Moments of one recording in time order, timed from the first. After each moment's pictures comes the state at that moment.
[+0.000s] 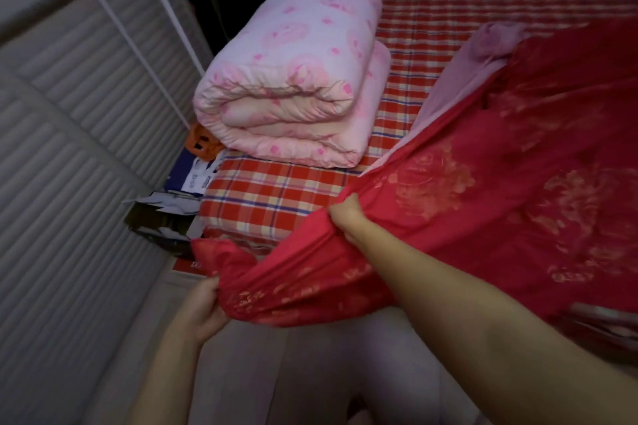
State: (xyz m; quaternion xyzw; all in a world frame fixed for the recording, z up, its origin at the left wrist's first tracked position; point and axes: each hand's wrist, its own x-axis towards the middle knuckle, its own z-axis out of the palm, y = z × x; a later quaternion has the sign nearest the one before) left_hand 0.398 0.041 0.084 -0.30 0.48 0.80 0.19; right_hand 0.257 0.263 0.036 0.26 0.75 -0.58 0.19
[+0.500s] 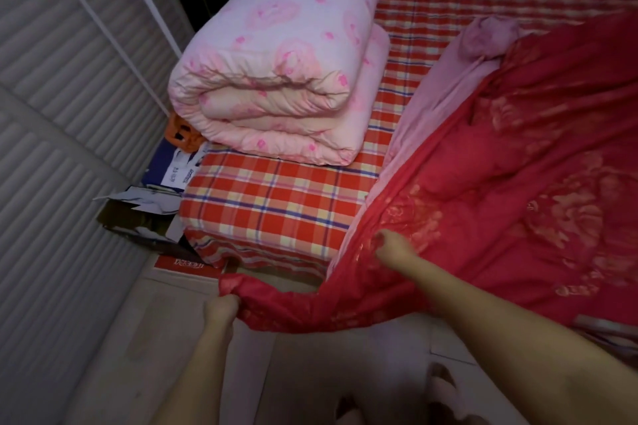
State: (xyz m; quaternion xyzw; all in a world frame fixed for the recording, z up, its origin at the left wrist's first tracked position) left_hand 0.348 0.048 -0.050 -0.52 0.67 0.52 0.12; right_hand 0.272 0.358 -0.033 0.15 0.91 -0.28 0.27
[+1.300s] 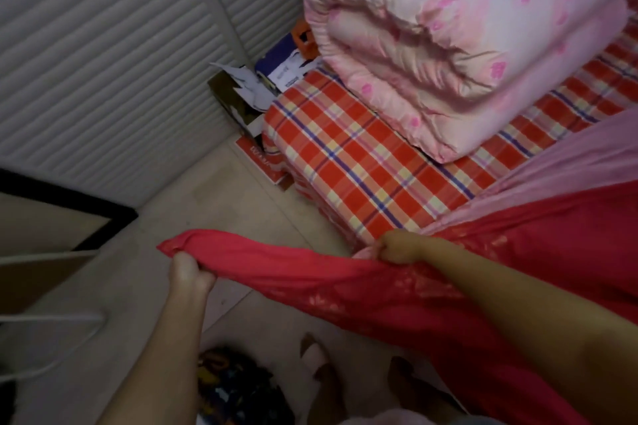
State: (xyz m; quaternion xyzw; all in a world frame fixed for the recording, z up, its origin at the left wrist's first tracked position) left_hand 0.413 0.069 -0.004 -0.63 0.26 0.67 -0.29; right_hand 0.179 0.331 -0.048 -0.41 0.76 -0.01 0.51
